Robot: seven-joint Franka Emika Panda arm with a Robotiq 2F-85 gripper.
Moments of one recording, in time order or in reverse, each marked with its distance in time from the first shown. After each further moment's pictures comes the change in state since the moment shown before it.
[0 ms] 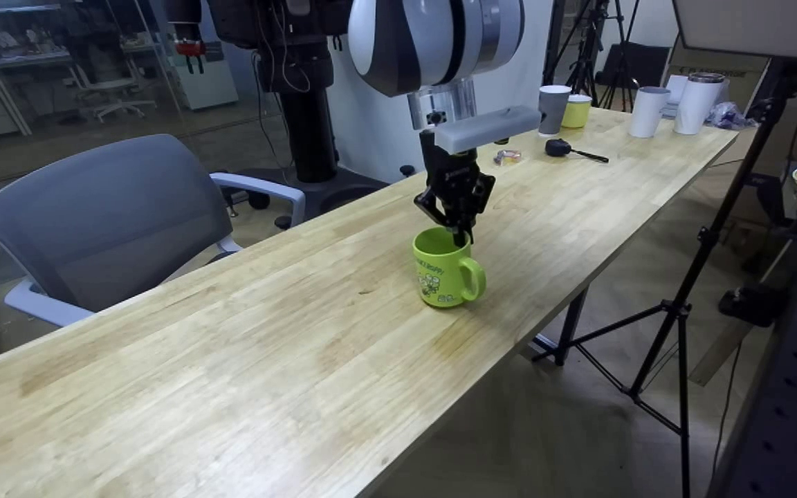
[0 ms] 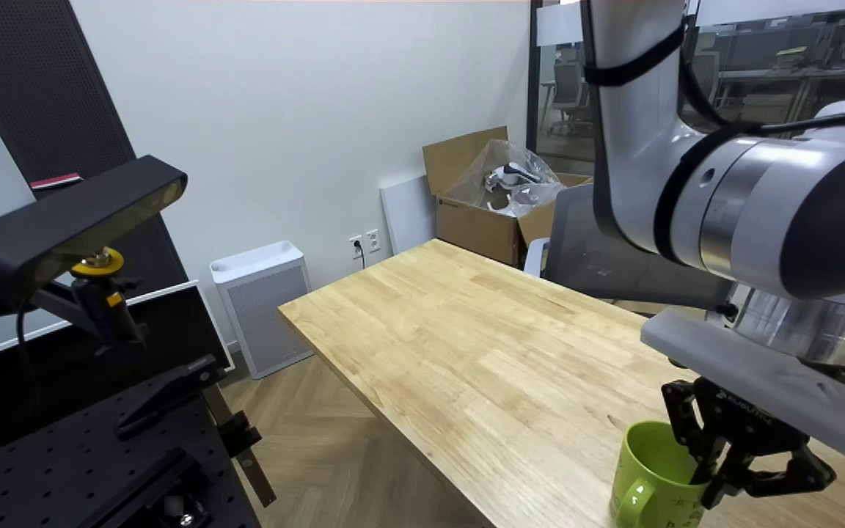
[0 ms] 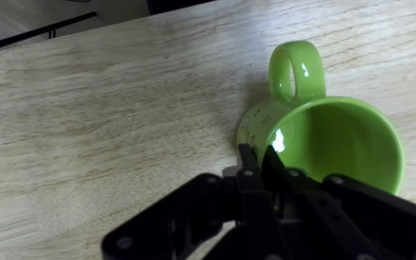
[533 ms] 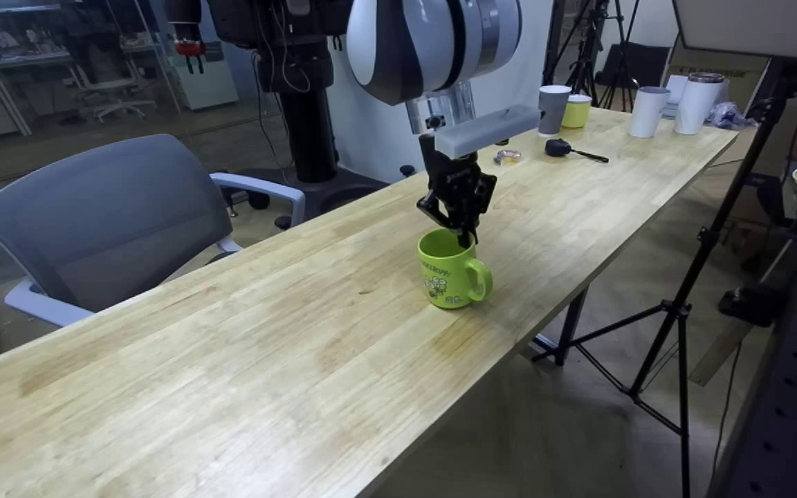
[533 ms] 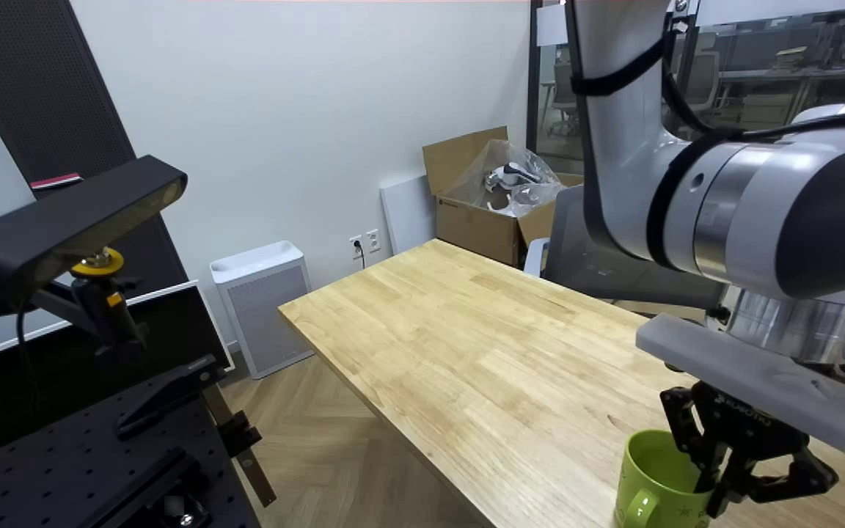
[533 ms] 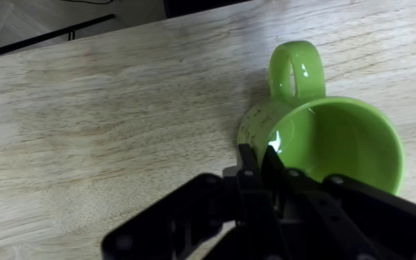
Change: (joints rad) arm 0.041 0.006 -0.035 -0.003 -0.039 0.002 0.032
